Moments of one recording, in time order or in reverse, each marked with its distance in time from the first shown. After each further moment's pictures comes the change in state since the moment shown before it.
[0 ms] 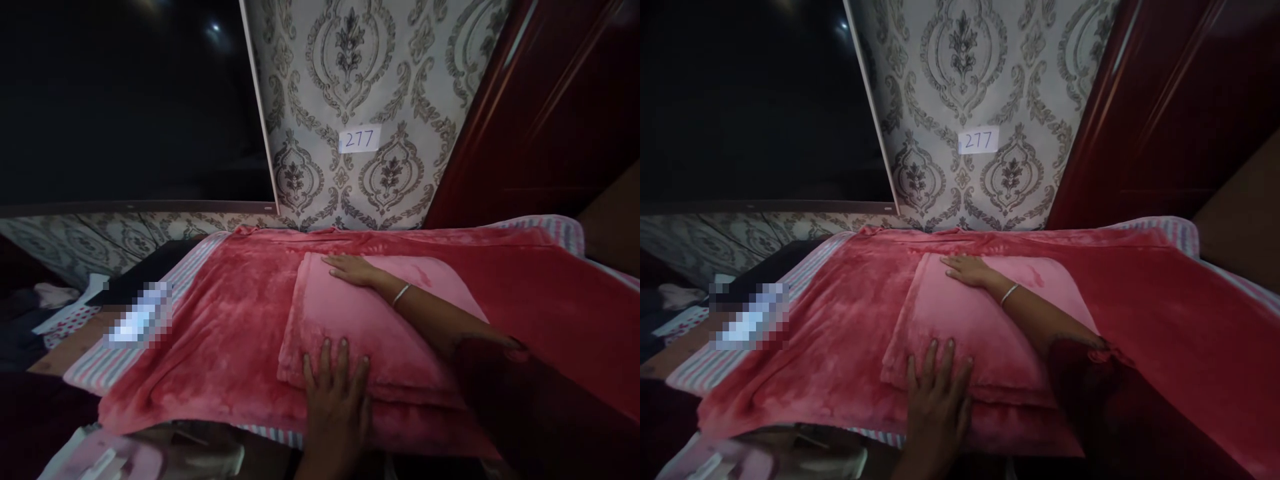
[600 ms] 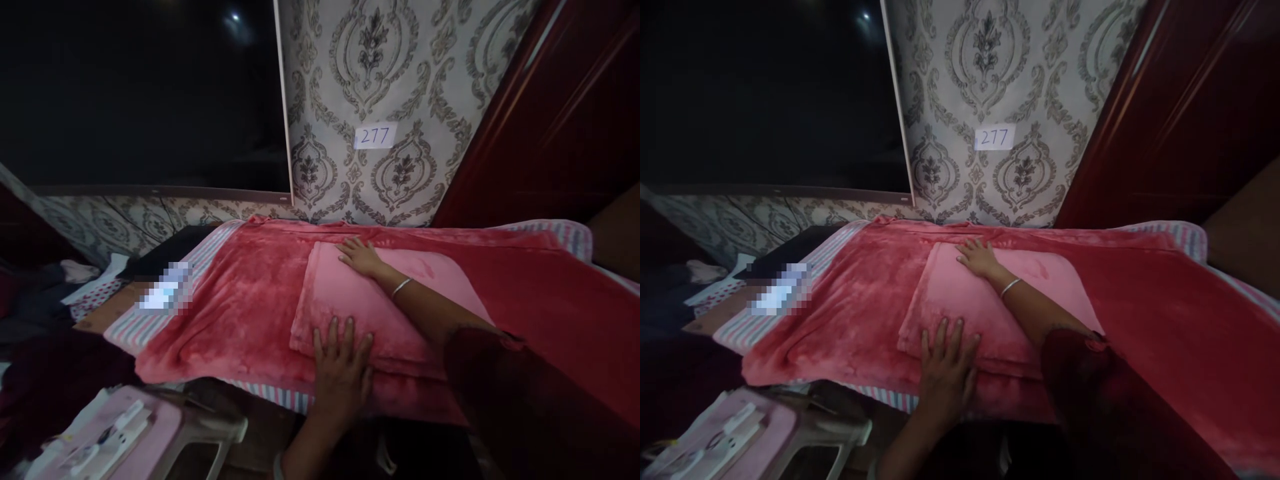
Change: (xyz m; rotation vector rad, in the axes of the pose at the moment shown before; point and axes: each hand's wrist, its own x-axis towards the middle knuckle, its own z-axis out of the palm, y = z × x) left_hand 0.001 0.001 -0.006 0.016 0.026 0.016; right_hand -0.001 -0.012 0.004 -0.129 0.144 0.186
